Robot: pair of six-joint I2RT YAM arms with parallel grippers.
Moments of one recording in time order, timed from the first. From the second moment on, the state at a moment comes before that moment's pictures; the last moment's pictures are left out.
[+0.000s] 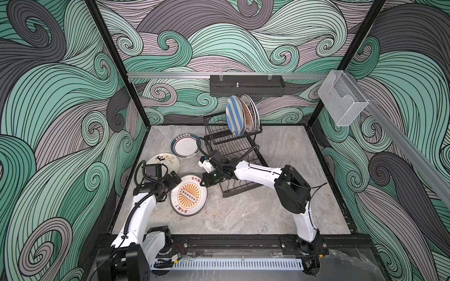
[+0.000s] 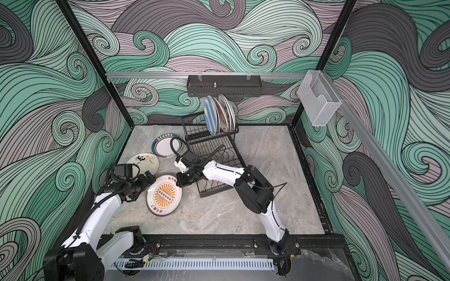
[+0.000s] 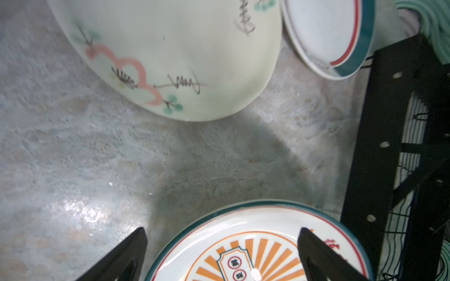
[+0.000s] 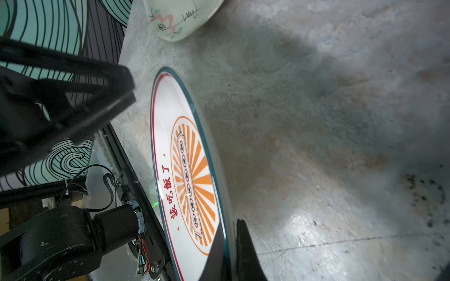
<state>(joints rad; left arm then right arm) 0.13 0.96 0.63 -0.63 0.14 -0.62 0.94 2.06 1.56 -0.46 -0.42 0.46</state>
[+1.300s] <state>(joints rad) 0.13 1.55 0.82 -0.36 0.09 -0.49 0.67 1.68 2.19 -1.06 0.28 0.12</state>
